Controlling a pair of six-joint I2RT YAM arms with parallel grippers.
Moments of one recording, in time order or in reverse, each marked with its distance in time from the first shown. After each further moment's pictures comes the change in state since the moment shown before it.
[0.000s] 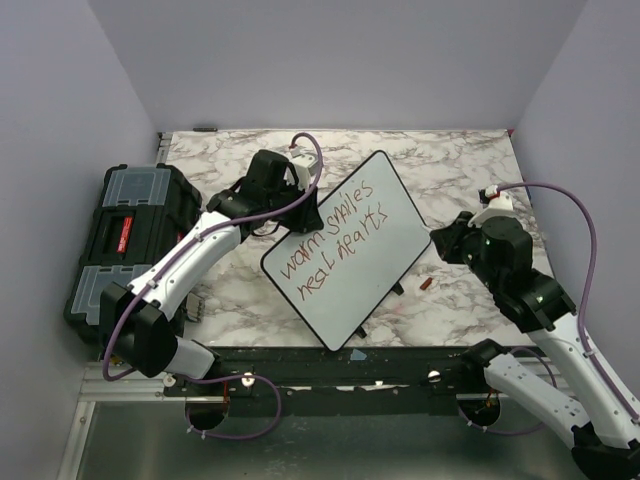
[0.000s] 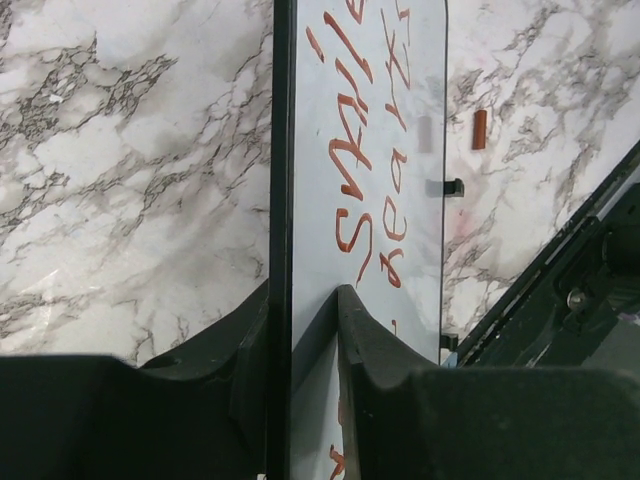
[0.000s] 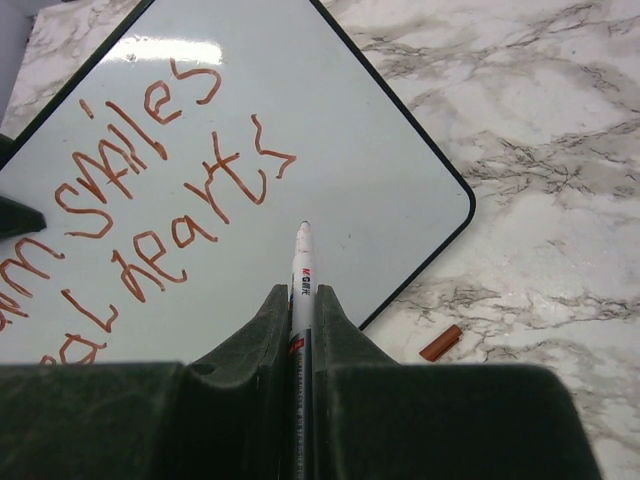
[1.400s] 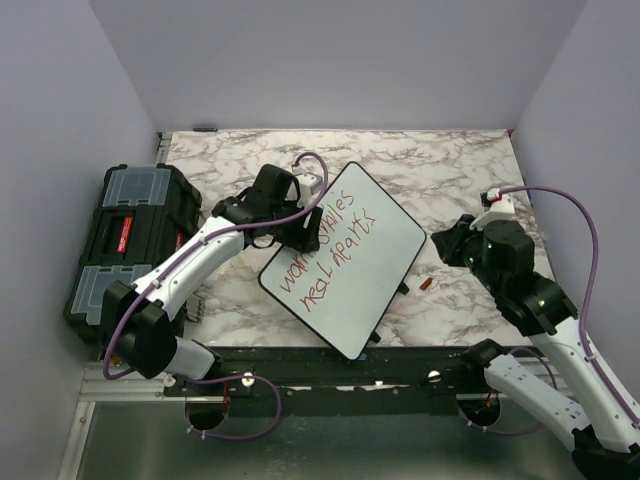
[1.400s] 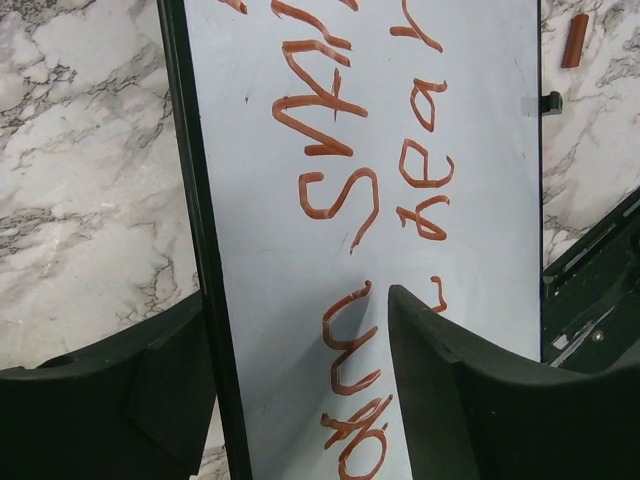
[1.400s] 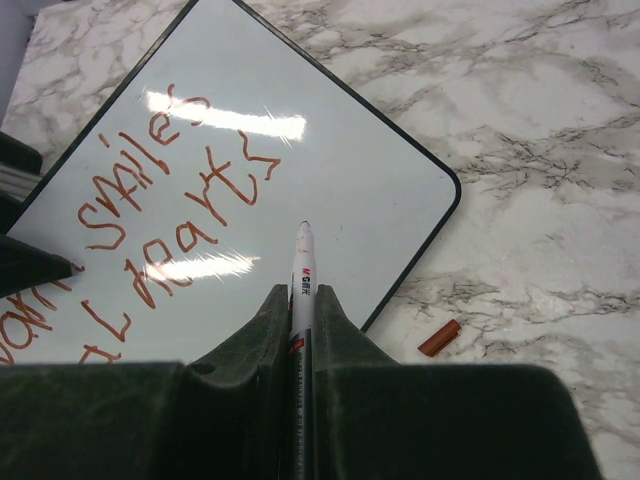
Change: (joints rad) left arm -0.019 -0.002 -0.073 -0.099 -0.106 0.058; right arm 0.000 -0.027 -0.016 -0.007 0.000 0.004
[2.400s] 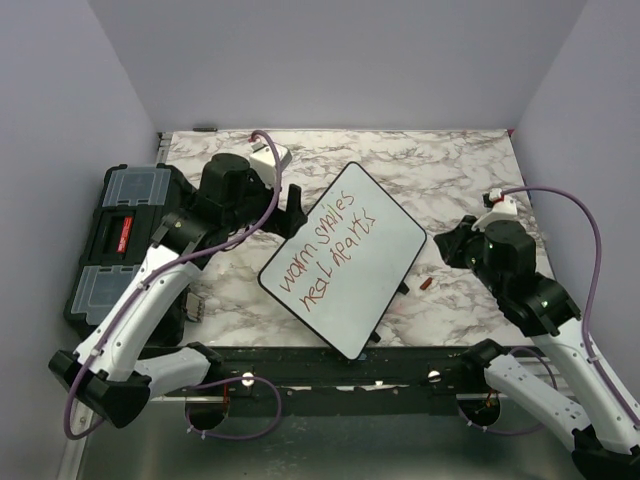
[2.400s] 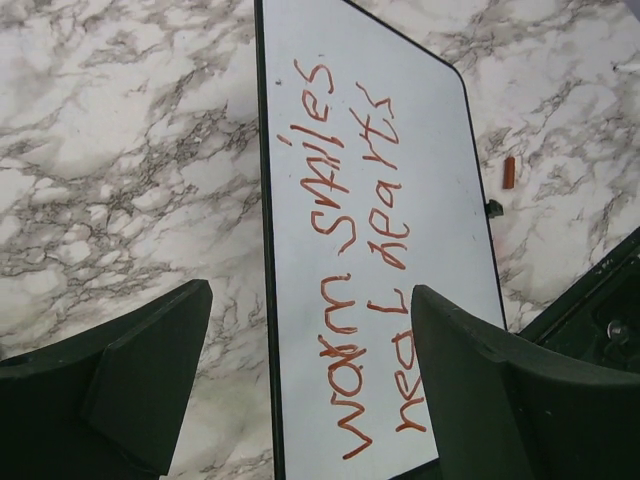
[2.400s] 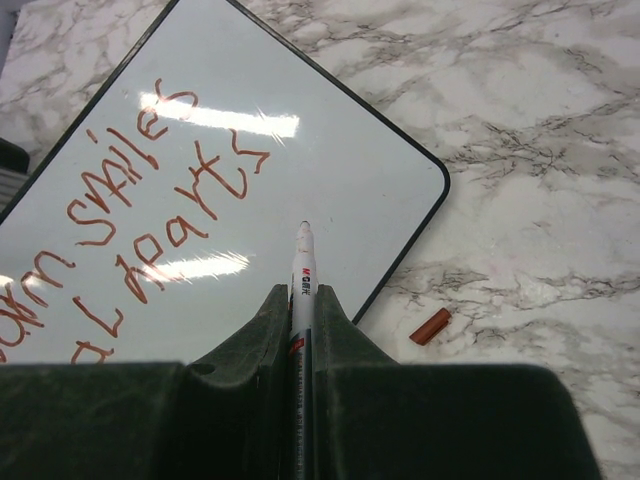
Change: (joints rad) left arm 0.021 -0.268 0.106 -0.044 -0.101 0.002; right arm 0.000 -0.005 0.013 -0.041 0.017 0.008
